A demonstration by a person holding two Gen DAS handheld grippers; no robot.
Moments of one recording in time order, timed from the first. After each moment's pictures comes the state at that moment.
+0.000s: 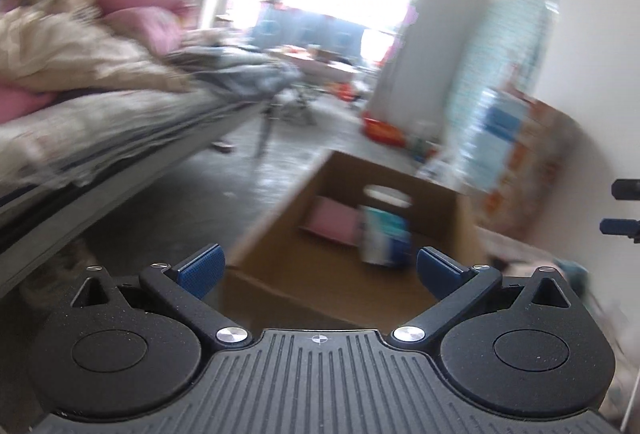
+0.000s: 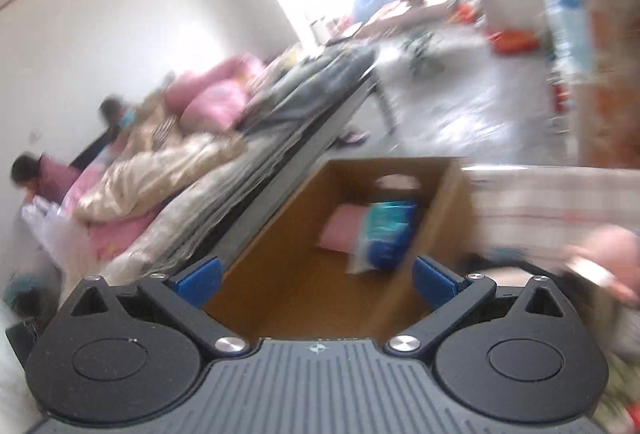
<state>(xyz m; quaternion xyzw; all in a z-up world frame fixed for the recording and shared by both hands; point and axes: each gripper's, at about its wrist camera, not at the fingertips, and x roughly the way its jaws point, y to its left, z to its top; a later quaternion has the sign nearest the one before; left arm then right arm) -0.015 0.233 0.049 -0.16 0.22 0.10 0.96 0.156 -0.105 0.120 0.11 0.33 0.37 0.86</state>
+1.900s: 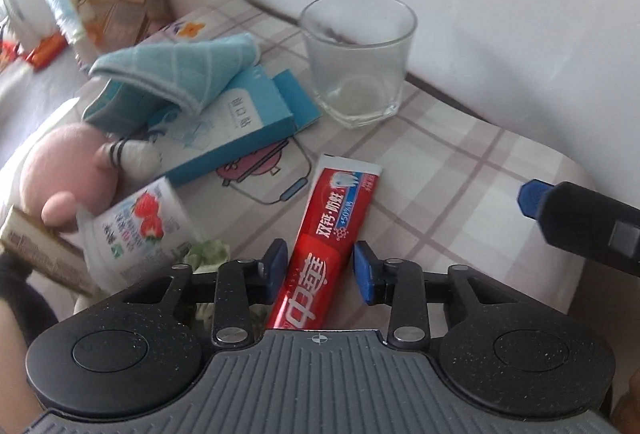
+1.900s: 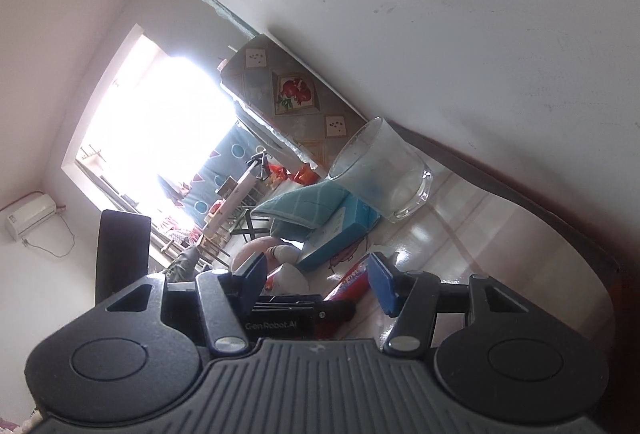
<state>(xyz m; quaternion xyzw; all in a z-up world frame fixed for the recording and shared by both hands) 0.213 -0.266 -0.071 0.19 0.45 -0.30 0.82 0.066 -0.432 -0.104 0.40 0.16 0.10 0.90</state>
